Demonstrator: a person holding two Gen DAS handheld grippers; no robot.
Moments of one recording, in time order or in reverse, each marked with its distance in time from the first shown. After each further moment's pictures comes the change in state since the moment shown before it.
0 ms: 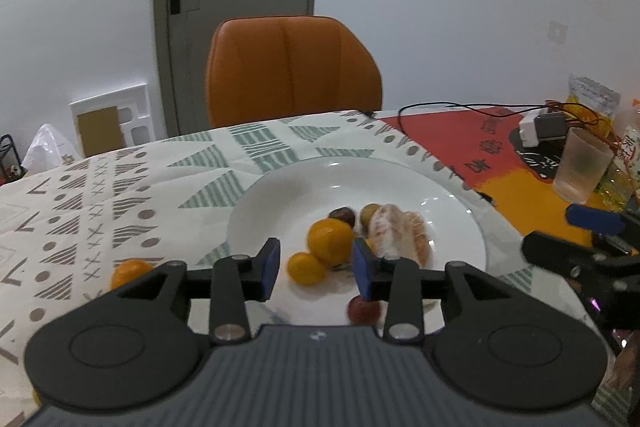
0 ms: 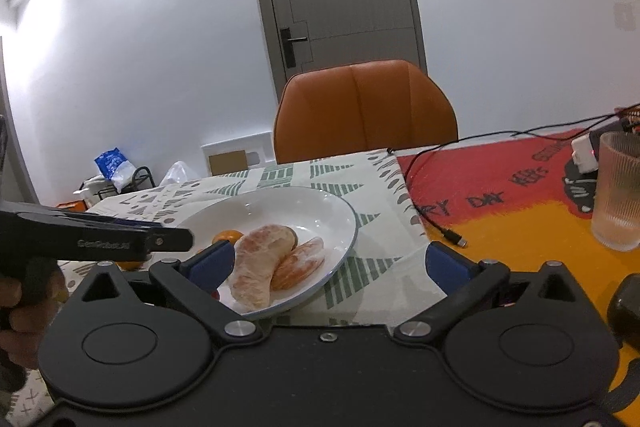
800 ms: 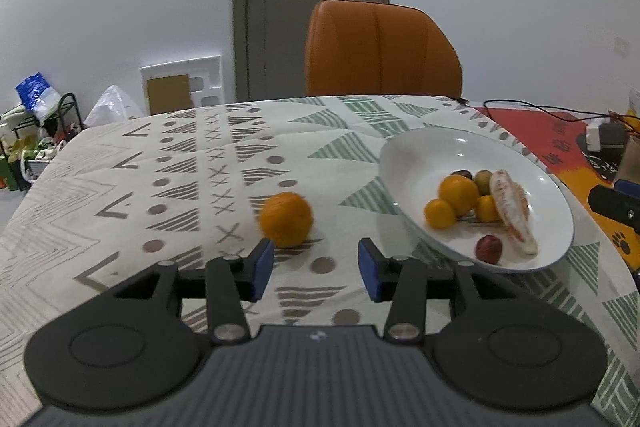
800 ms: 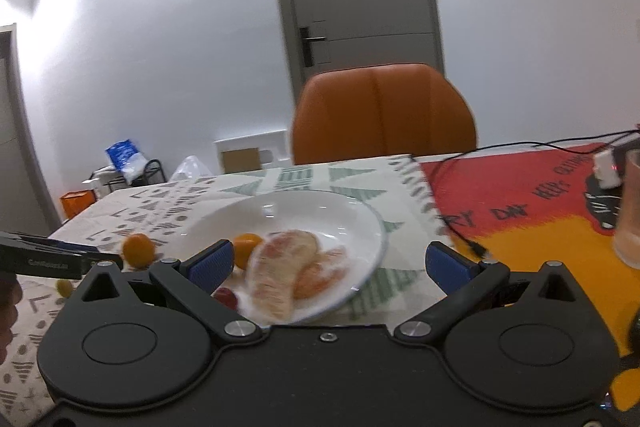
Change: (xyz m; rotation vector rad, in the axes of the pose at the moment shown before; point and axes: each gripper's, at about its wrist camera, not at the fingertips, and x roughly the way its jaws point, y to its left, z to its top) left arm -0.037 0.075 -0.033 -0.112 0.035 0.165; right arm 0.014 0.024 0.006 -0.041 0.010 0.060
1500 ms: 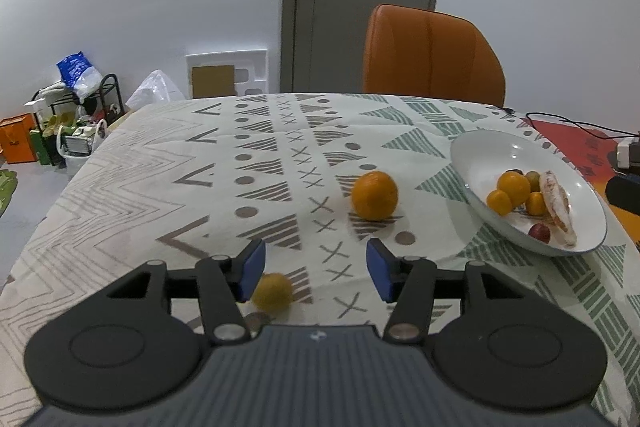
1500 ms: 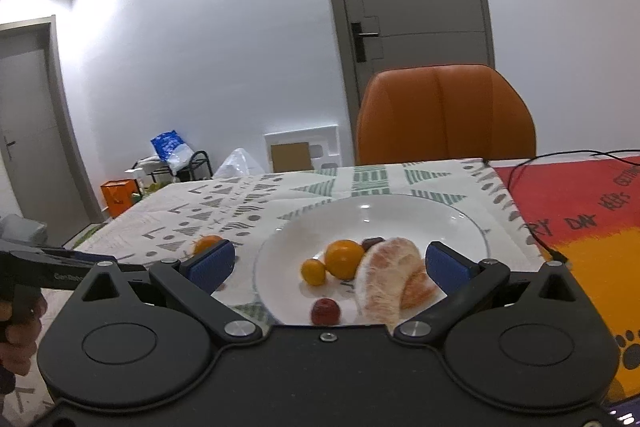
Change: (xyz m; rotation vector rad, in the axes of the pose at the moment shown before) left arm -0.028 0.049 -0.020 -0.081 0.000 0.093; right arm 0.004 0.053 0.010 -0.033 0.015 0.127
